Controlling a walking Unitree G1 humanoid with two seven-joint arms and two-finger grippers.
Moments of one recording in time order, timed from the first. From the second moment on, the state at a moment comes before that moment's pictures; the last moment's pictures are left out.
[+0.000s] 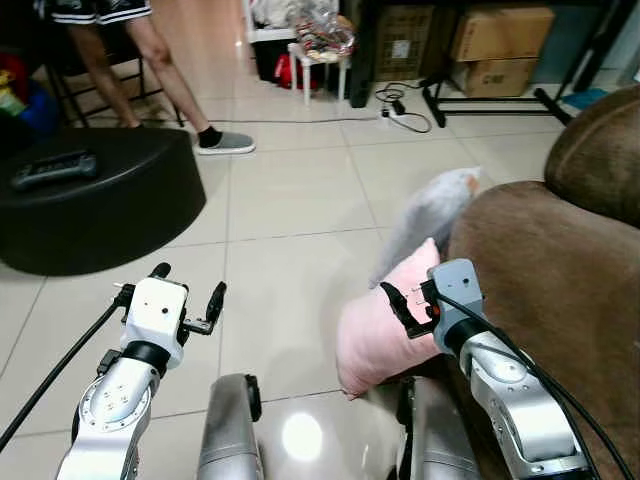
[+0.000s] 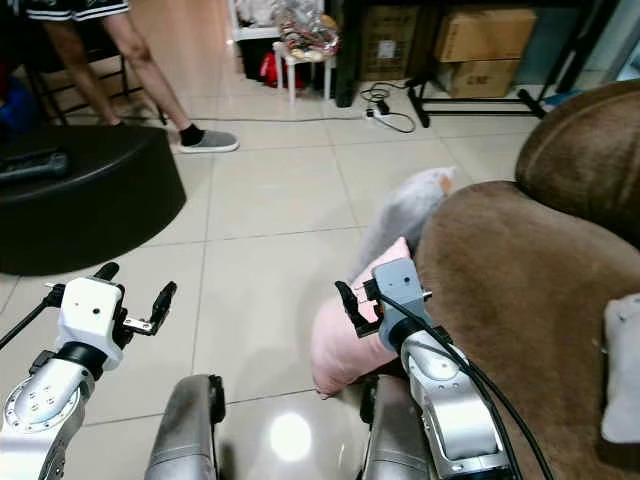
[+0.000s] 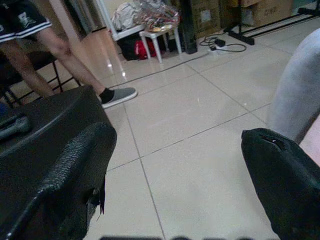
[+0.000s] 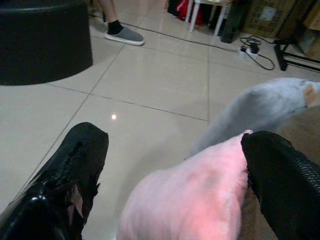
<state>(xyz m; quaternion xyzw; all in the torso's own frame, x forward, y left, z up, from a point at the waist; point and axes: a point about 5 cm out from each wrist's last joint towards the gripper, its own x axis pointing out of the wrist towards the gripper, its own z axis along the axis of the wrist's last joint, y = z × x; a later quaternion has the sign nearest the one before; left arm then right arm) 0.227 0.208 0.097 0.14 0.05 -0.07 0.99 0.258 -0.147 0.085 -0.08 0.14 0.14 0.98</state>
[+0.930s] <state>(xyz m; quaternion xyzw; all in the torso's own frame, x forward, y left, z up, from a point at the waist) 0.228 0.201 0.102 0.13 0.04 -0.07 0.99 0.256 -0.146 0.079 -0.09 0.15 0.14 0.97</state>
